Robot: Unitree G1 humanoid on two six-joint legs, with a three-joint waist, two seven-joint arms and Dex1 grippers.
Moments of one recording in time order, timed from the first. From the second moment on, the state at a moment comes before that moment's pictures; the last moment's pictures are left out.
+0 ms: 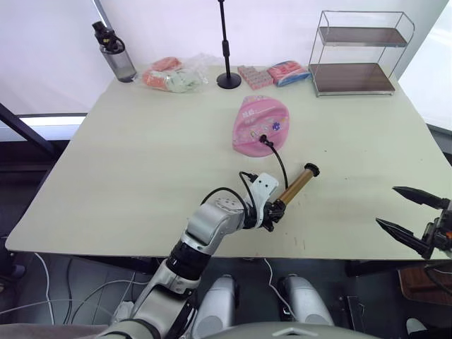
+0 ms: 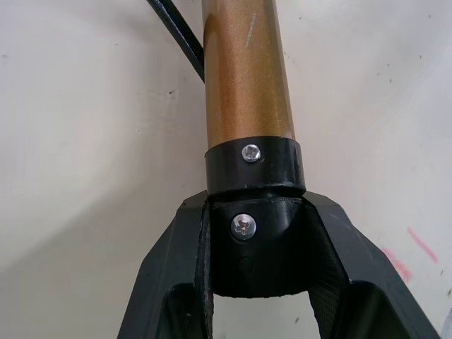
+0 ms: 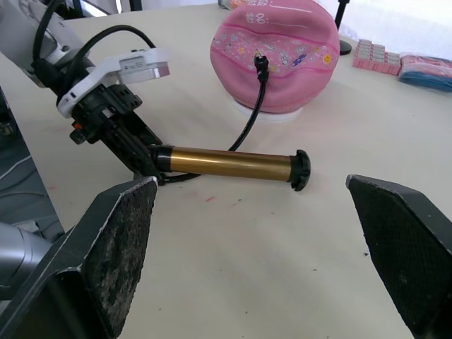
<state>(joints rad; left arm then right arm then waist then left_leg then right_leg) -0.46 0.17 -0.38 -0.12 -0.30 1.11 -0.37 0.27 -0.71 -0.52 -0.19 0.64 0.04 1.19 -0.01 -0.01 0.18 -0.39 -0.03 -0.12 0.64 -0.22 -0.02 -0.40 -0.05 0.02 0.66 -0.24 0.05</state>
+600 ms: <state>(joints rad) -0.33 0.23 -0.29 0.02 -0.30 0.40 -0.70 -0.06 -0.55 -0.36 -0.35 0.92 0.63 0.56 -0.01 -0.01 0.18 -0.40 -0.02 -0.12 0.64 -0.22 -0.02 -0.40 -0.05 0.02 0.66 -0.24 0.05</state>
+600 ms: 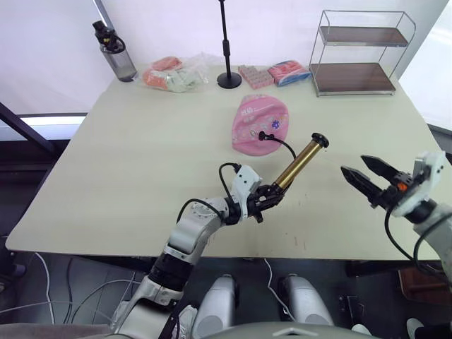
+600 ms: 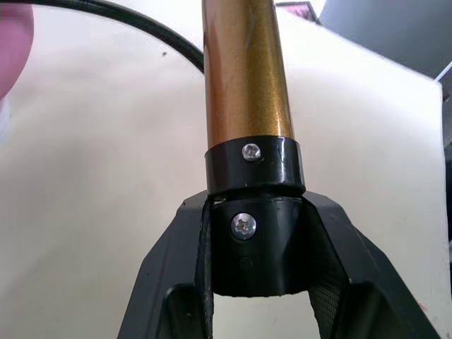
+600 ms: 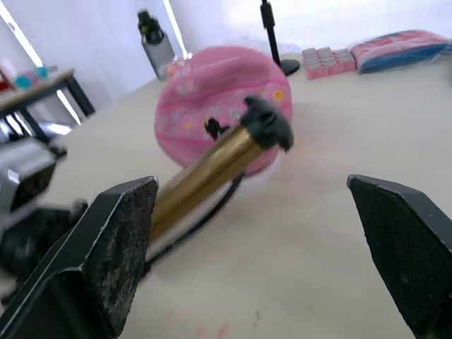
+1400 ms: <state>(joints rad) -0.39 0.19 -0.19 0.24 -0.32 0.13 -0.93 -0.36 -0.30 -0.29 -0.29 1.34 0.85 0.02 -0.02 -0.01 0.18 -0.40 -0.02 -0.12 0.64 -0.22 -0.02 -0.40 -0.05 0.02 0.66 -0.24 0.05</state>
